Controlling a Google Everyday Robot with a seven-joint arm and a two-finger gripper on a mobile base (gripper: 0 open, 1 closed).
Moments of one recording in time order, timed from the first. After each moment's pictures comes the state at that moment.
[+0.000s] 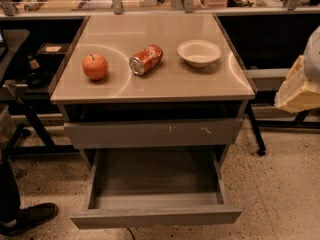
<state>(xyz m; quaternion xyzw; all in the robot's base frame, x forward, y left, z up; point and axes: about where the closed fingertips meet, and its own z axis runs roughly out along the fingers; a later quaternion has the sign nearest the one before) 0.420 -0.224 0.961 -0.59 0.79 -0.03 0.15</state>
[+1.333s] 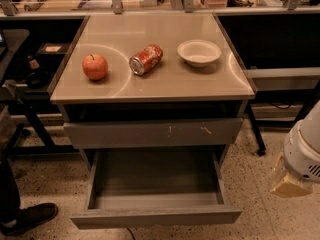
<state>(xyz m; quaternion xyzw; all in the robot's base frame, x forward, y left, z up) 0.330 -0.239 0.812 -0.56 0.83 0.04 0.02</state>
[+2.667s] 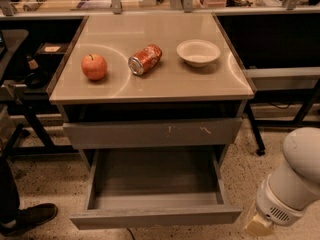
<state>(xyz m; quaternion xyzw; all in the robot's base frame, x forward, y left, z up) 0.300 -0.224 0.661 -0.48 0.87 0.14 0.00</state>
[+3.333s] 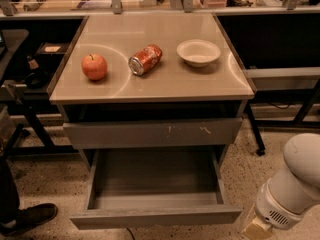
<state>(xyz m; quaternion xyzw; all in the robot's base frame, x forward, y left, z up) 0.296 -0.224 0.646 -0.46 0.87 0.16 0.00</state>
